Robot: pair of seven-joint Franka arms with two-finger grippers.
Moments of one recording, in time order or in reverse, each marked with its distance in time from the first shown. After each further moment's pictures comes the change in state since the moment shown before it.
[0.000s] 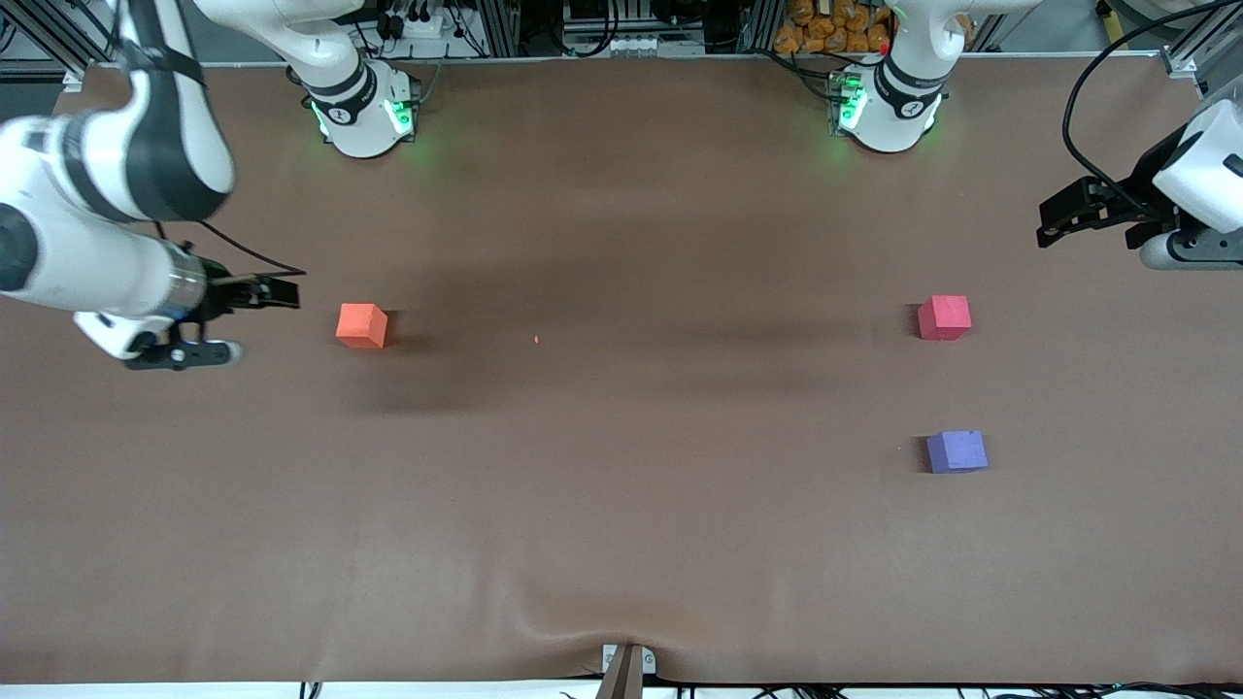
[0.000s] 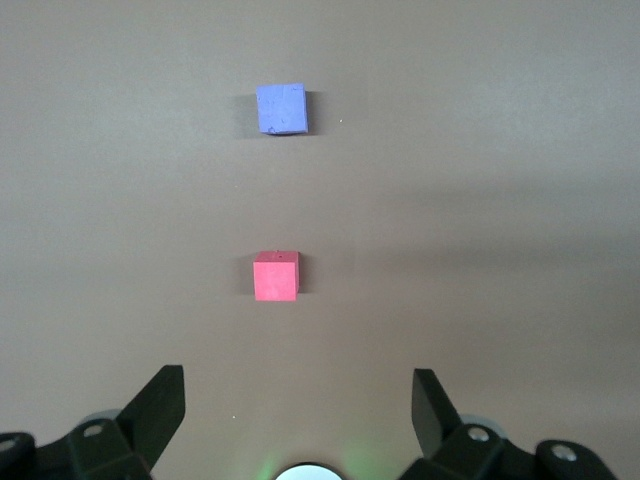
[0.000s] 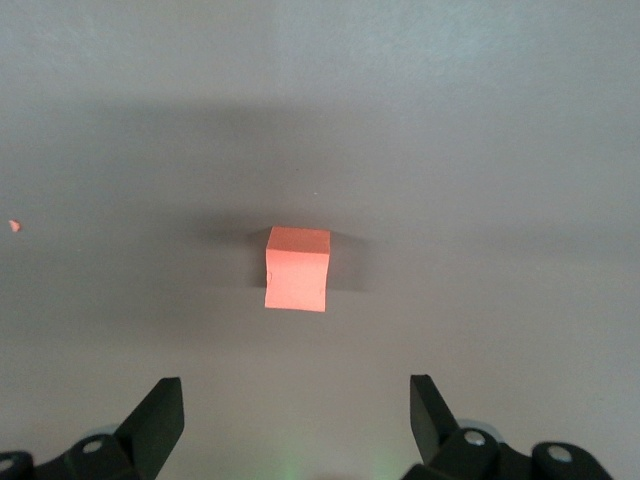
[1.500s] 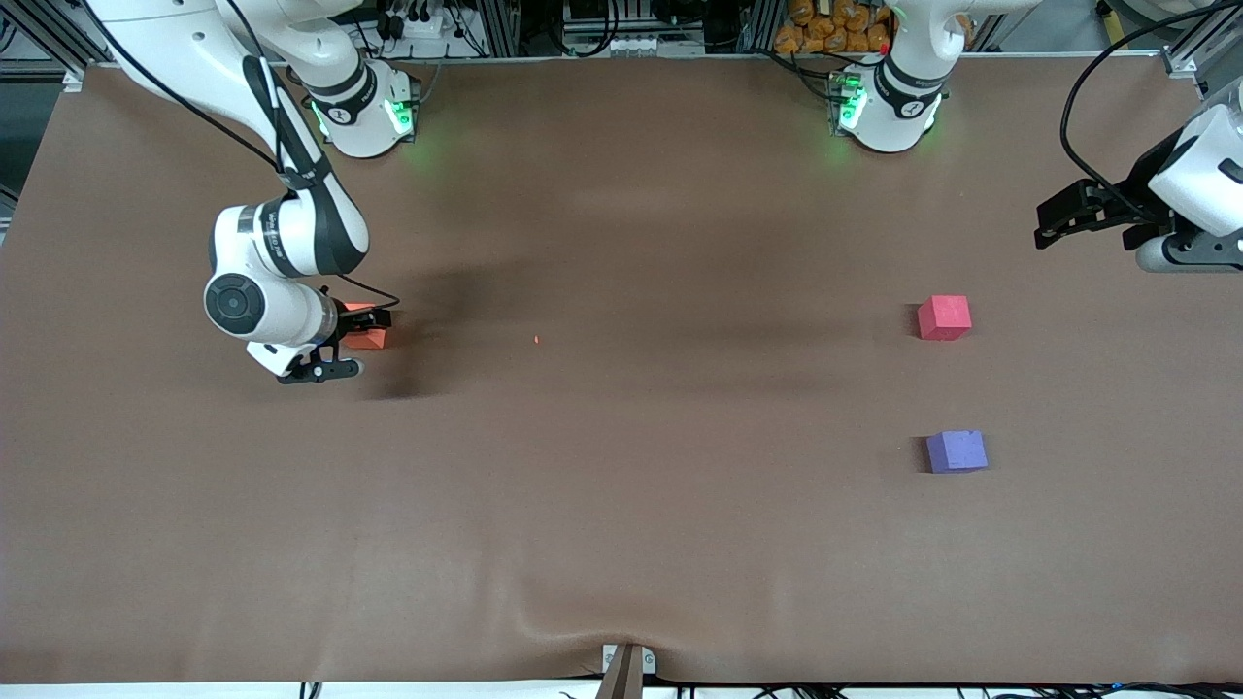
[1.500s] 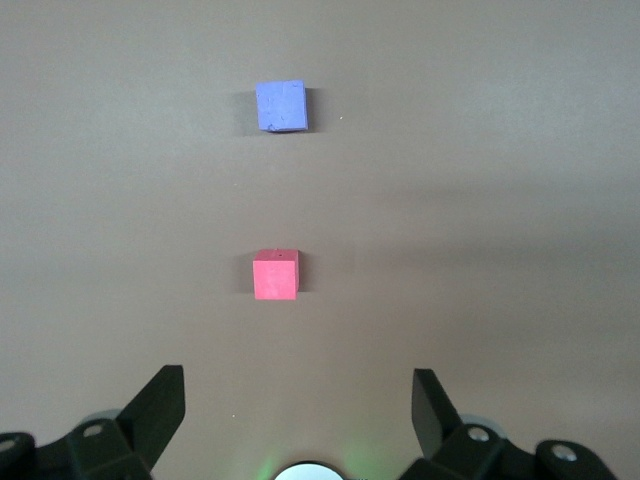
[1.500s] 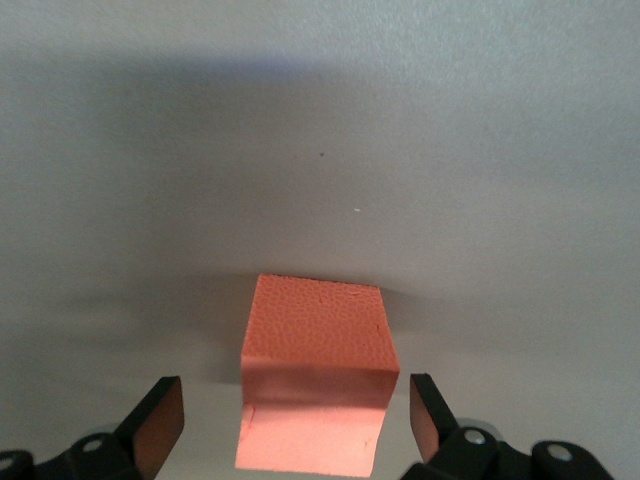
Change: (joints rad) left arm 0.000 0.001 0.000 -0.007 0.000 0.002 0.000; right arm 0.076 0.188 -0.006 -0.310 0.002 0.466 0.003
